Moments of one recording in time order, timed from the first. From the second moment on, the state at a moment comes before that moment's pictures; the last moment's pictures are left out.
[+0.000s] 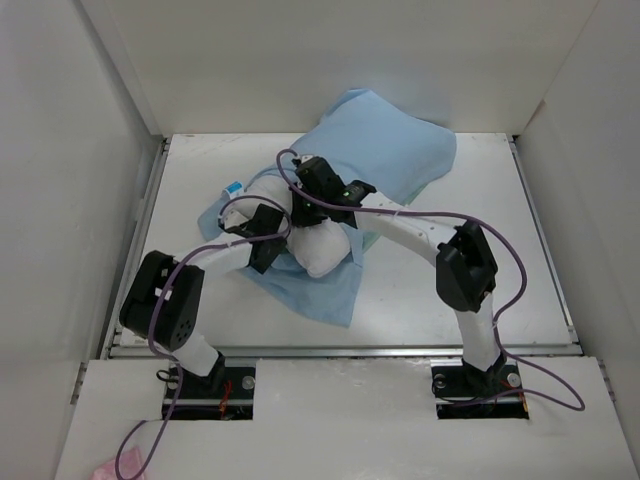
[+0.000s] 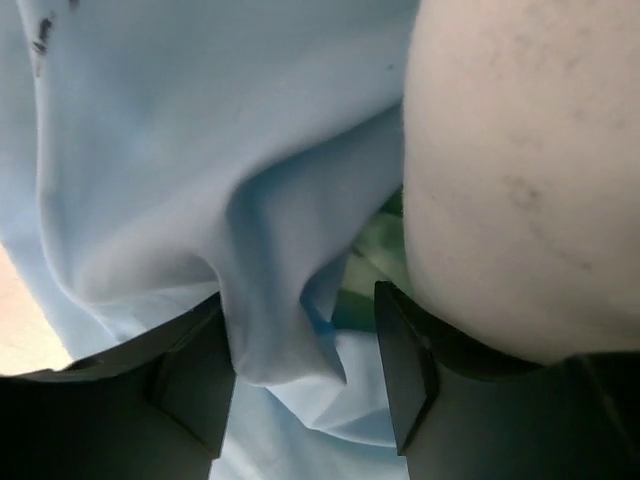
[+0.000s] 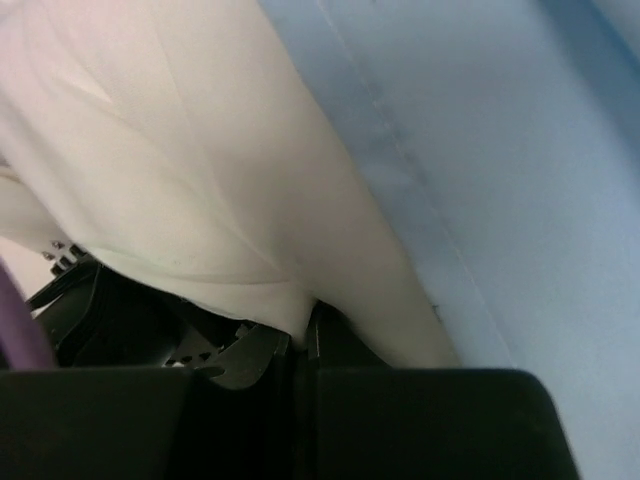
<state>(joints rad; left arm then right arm) -0.44 1.57 0.83 -0.36 -0.34 -1.29 0.82 2.06 1.81 -0.49 0.02 0.49</state>
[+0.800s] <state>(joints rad) -0.49 0.97 0.91 -0.67 -0.58 -1.23 0.84 2.10 1.92 -0.48 0.28 0.65</state>
